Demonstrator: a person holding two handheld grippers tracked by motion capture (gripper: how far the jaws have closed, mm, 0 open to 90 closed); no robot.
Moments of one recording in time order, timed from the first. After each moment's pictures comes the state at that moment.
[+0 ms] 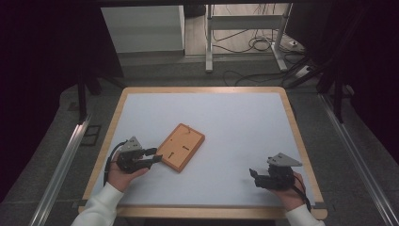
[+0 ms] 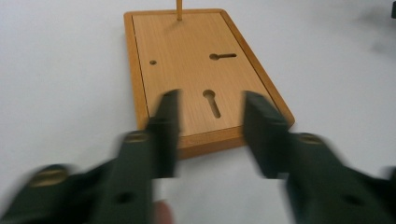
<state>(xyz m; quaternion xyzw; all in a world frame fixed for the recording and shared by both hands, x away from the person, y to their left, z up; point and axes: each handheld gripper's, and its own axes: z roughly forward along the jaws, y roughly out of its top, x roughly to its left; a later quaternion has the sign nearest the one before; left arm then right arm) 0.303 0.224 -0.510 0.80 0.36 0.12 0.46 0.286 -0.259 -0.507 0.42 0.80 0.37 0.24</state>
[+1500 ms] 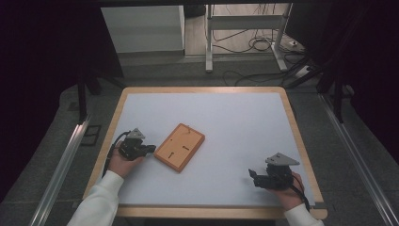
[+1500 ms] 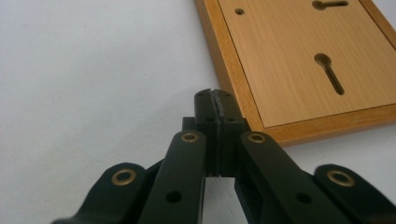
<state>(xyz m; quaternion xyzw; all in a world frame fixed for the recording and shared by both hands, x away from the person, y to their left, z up) 0.357 0.239 -0.536 0.84 0.39 0.10 0.36 0.289 -0.257 -0.511 0.42 0.80 0.35 0.23</state>
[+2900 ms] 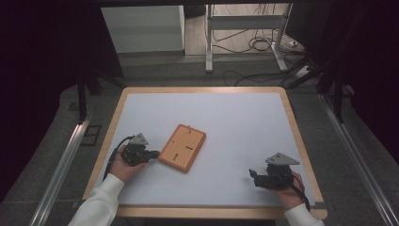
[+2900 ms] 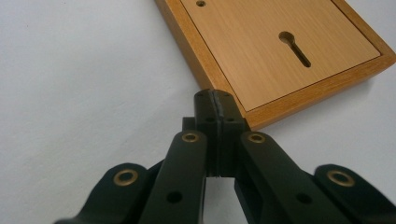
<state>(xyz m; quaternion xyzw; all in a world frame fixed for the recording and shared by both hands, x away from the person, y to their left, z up) 0.341 0.227 -0.534 0.85 0.36 0.09 0.36 0.290 -0.258 -0.512 0.42 0.80 0.35 0.23</state>
